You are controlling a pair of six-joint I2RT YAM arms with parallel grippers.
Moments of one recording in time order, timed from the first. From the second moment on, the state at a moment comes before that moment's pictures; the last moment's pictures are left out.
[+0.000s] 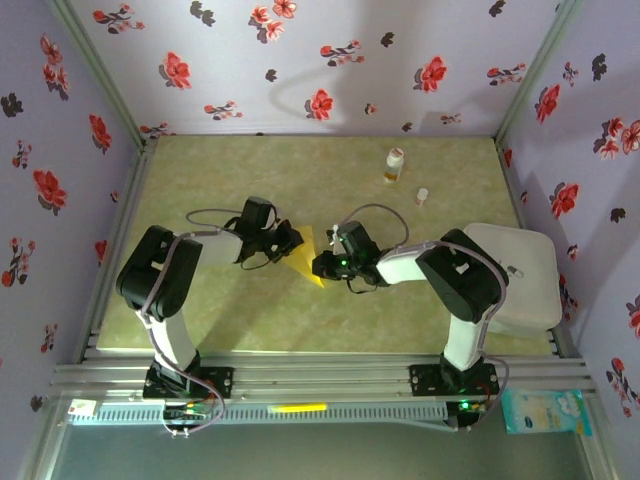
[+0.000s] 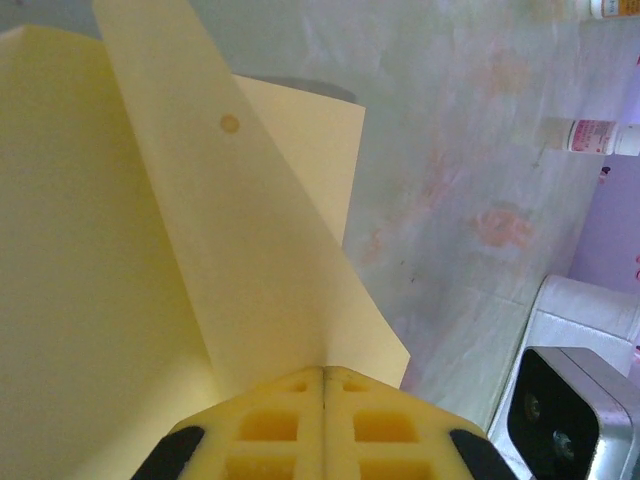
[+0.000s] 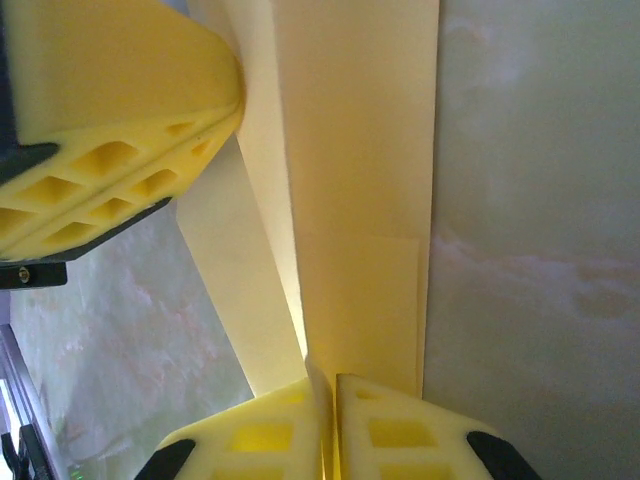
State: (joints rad) left arm -0.48 1.81 0.88 0.12 0.48 -1.03; right arm 0.71 1.84 0.79 0.28 -0.43 0.77
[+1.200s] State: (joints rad) left arm -0.51 1.85 0.91 0.13 0.48 -1.02; right arm 0.68 1.88 0.82 0.23 -0.52 0.83
